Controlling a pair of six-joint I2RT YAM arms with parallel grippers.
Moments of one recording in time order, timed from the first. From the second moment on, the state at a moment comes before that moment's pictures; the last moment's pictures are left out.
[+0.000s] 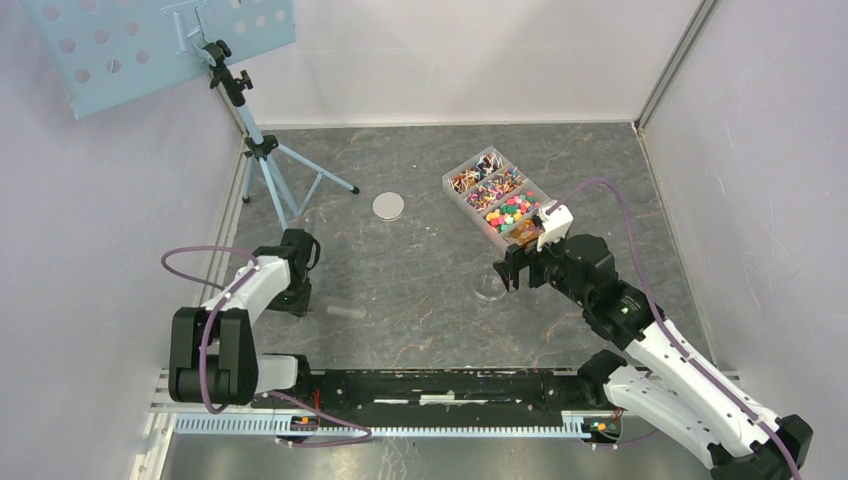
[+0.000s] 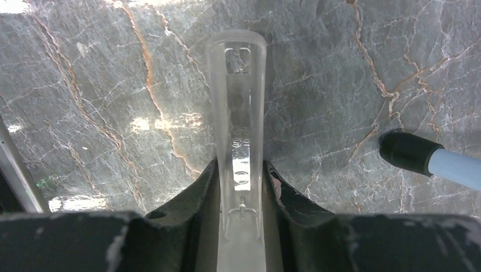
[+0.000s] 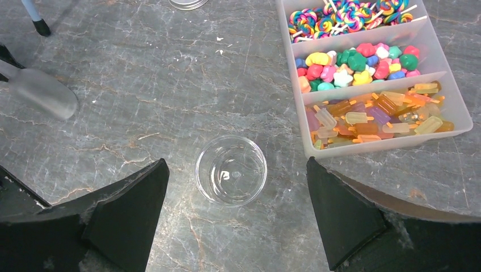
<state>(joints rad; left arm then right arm) -0.04 1.31 0.64 -0.87 -0.43 -1.56 0.63 0.71 0.64 -0.32 0.03 0.15</state>
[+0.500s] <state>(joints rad) -0.04 0.96 0.63 -0.95 -0.45 -1.56 0.63 0.69 0.63 -0.26 -0.06 0.19</state>
